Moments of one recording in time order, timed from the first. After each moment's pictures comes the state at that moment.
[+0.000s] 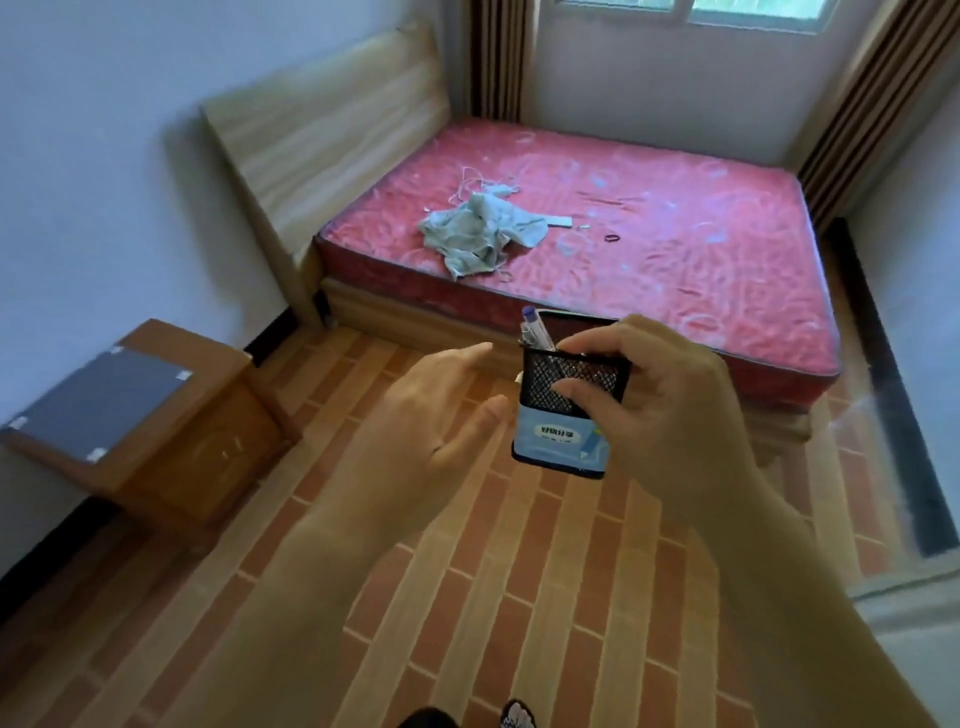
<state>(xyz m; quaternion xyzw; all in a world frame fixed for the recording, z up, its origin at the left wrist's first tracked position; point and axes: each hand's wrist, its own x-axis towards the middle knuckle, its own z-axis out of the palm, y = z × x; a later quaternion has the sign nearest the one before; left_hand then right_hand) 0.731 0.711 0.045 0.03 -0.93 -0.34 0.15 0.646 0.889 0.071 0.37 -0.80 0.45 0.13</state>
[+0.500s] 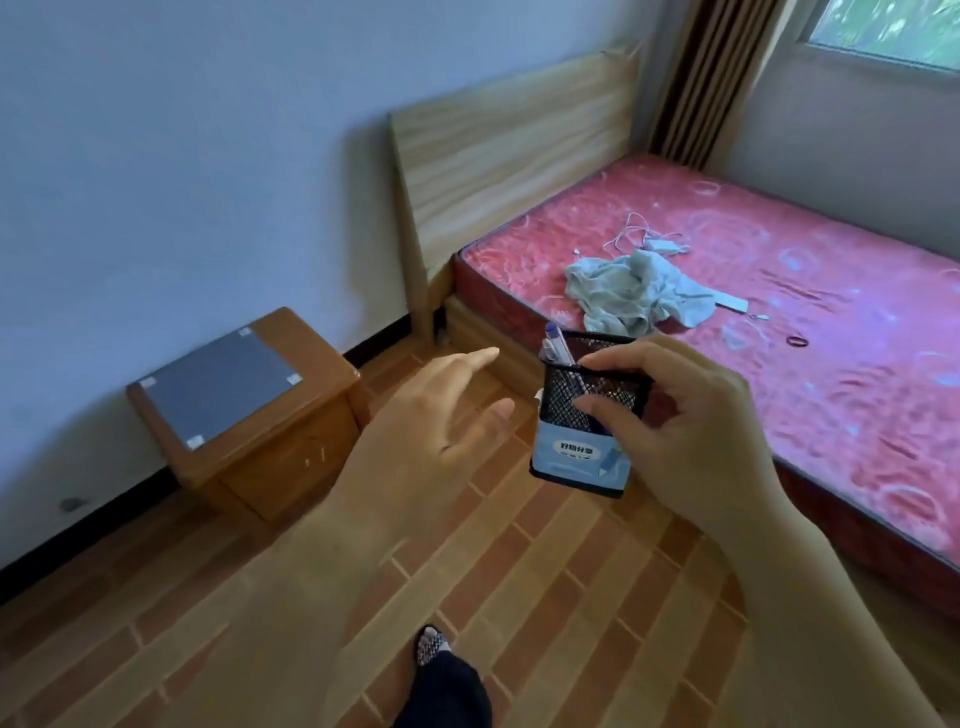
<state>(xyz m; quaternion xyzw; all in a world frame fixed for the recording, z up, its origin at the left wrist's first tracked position) 0.612 0.496 0.041 0.20 -0.89 -0.34 0.20 0.470 0.641 0.063 0.50 -0.76 0.42 0.06</state>
